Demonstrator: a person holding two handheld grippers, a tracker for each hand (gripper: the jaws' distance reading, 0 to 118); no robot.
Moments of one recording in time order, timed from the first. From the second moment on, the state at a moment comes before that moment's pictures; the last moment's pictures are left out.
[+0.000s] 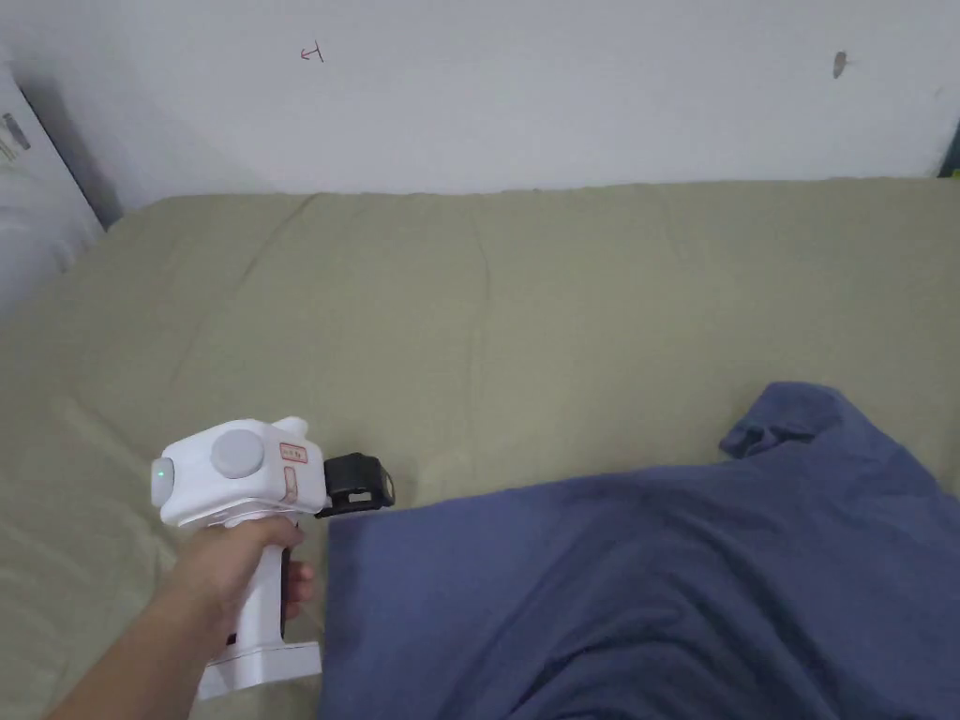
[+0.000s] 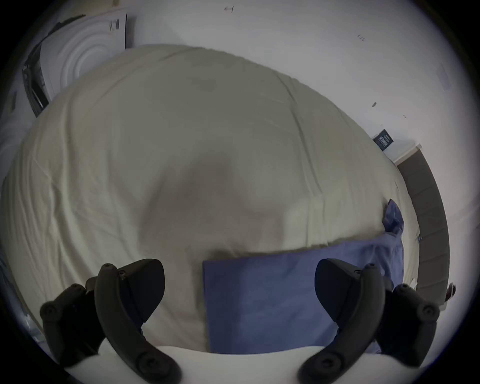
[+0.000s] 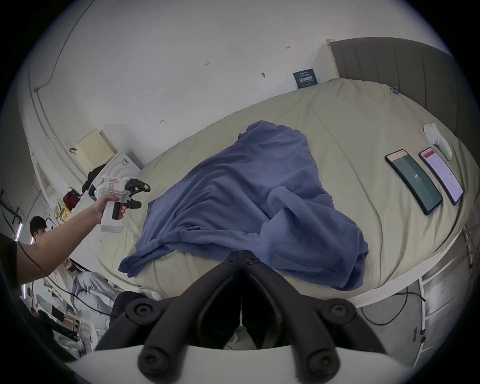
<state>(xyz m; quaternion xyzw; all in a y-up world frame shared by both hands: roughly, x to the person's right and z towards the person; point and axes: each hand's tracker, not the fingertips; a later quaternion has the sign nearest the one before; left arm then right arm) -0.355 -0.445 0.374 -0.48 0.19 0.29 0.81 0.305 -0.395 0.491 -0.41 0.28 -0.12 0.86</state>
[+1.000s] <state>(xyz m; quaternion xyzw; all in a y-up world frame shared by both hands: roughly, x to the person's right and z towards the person) -0.321 -0.450 0.375 -0.50 0.19 0.20 0.82 0.319 -0.397 0.491 -0.40 0.26 -0.13 0.87</state>
